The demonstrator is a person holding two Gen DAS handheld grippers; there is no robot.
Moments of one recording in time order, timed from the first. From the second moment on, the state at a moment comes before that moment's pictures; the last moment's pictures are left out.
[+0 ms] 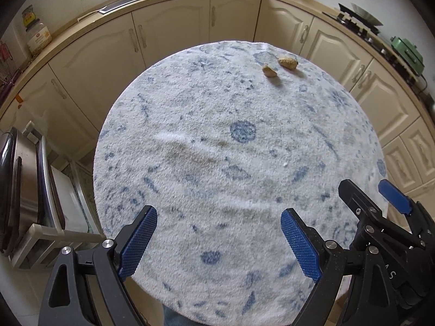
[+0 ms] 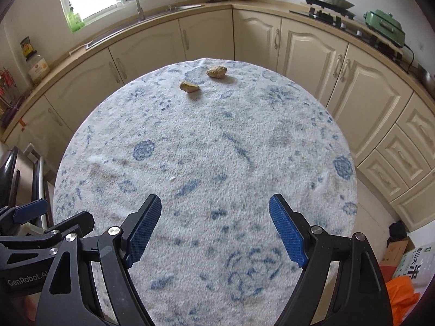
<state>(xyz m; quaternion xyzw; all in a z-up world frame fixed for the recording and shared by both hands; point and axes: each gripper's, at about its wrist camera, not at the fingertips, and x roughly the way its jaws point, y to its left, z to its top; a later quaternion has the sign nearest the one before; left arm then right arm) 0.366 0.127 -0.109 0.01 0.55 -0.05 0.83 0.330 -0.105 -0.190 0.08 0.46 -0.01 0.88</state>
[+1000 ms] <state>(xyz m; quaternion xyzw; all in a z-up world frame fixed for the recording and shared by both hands) 0.622 0.060 -0.206 -0.08 0.61 -0.01 0.79 0.513 -0.209 -0.248 0.11 0.51 -0.04 0.85</state>
